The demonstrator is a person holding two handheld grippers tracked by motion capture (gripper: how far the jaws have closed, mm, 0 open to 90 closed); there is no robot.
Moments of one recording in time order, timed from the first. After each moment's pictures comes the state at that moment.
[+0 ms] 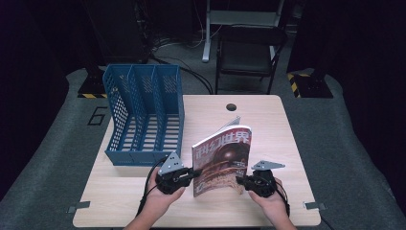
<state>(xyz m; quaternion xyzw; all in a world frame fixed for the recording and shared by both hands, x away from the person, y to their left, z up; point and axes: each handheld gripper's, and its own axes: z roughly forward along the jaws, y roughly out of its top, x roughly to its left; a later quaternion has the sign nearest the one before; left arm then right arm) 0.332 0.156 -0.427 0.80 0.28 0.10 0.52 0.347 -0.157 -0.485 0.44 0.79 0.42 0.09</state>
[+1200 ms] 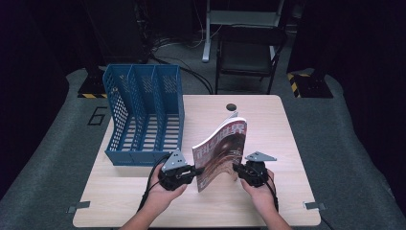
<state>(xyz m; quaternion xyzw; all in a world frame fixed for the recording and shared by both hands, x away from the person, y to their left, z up) 0.342 0.151 -0.426 0.81 0.27 0.10 0.51 0.374 -0.136 -0.487 0.47 0.75 0.43 0.16</state>
